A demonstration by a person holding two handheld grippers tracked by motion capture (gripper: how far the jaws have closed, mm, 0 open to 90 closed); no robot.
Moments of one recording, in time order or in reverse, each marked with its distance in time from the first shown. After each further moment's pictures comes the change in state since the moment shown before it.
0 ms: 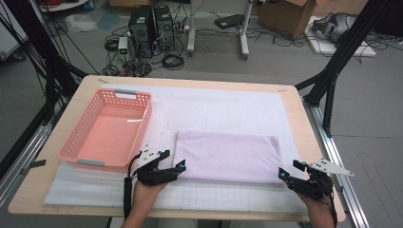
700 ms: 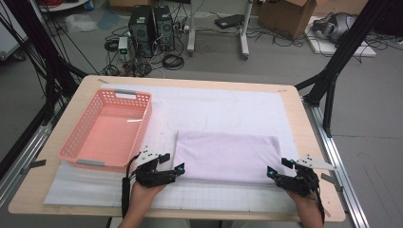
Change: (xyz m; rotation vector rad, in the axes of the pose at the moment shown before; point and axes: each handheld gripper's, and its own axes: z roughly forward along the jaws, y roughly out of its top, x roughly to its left) left arm 0.004 -0.003 -0.008 0.057 -0.041 -0.047; right arm 0.018 0.005 0.032 0.020 0.055 -0.028
